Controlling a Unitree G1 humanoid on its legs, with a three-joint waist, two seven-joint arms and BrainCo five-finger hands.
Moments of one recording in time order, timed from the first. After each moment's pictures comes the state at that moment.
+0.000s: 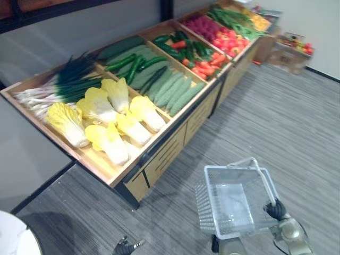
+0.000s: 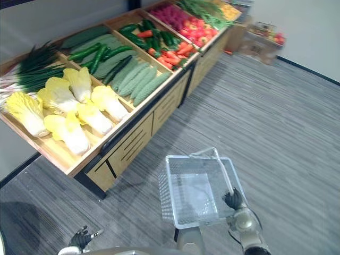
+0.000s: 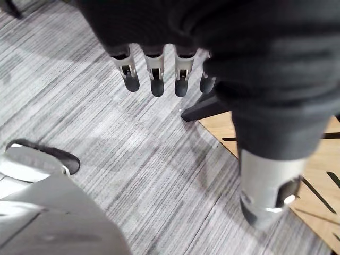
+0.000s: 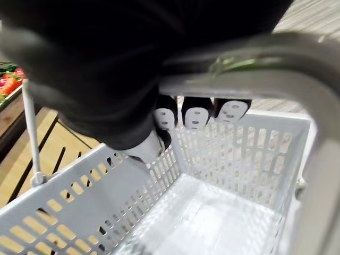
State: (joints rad) left arm 0.16 0.17 0.16 1.04 0.01 -0.10 0.05; right arm 0.05 -0.30 -0.26 0.77 -0.47 -0.13 -0.04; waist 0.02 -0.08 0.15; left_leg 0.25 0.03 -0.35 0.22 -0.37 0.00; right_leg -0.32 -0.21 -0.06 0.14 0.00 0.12
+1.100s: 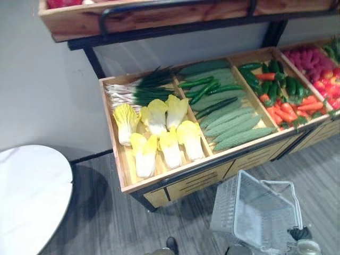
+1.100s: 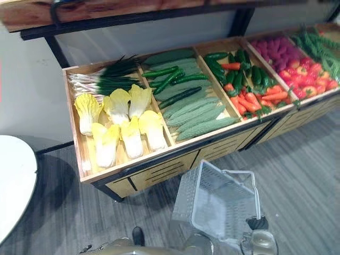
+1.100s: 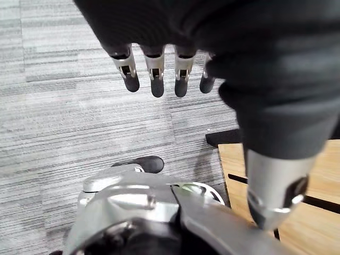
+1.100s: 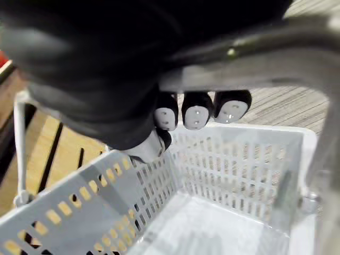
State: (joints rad) left arm 0.18 0.12 0.24 1.14 0.02 -0.08 0.05; right arm 0.01 -0.25 -0.58 0.98 -0.41 -0.06 -0.08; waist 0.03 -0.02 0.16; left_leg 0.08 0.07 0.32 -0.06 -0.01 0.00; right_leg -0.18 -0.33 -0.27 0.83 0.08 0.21
